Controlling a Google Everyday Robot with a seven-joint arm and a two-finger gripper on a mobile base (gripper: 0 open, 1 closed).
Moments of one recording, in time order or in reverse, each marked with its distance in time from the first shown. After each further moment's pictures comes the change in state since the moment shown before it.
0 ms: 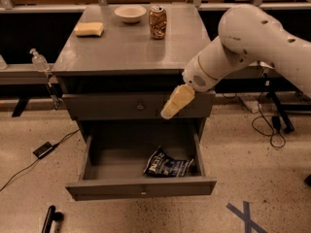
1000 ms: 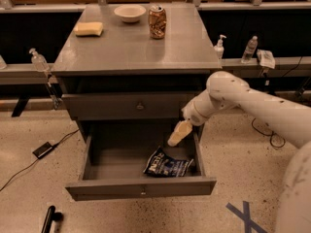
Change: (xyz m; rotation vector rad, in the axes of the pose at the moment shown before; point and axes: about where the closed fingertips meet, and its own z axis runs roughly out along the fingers) arm 0.120 -0.048 0.179 -0.103 0.033 0.013
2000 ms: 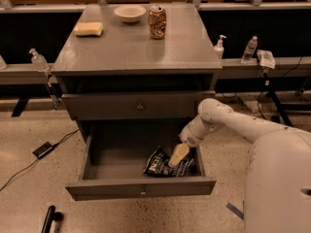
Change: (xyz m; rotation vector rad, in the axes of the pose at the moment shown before) arm 0.083 0.007 0.114 -0.168 0.081 0.044
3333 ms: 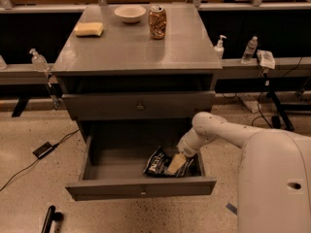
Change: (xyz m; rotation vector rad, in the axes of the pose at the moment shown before) arm 0.028 -0.006 0.052 0.052 0.052 -0.001
